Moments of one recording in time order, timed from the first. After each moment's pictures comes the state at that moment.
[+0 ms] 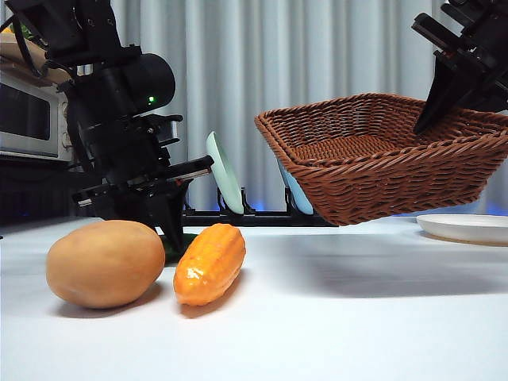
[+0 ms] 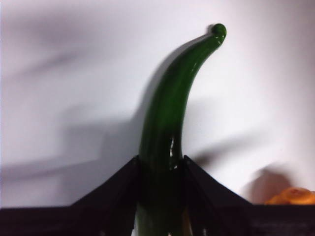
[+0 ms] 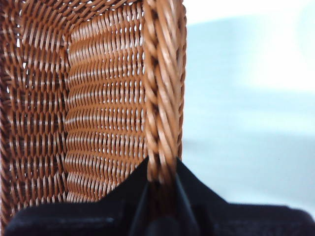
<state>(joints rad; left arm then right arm) -0.42 1.85 1.25 -0.51 0.13 -0.16 0.09 1.39 1.08 -0.51 -0.45 0.10</state>
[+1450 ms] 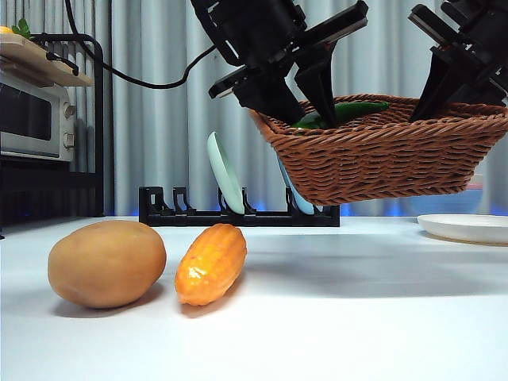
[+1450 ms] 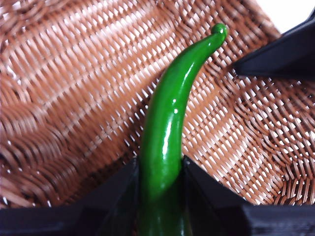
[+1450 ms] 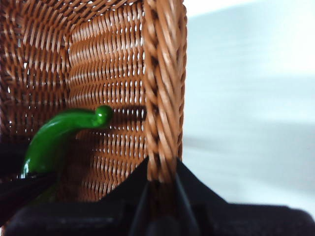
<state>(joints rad) -0.81 1.75 1.43 -0.37 0.01 -0.24 0.09 1.39 1.08 -0.52 -0.51 0.18</state>
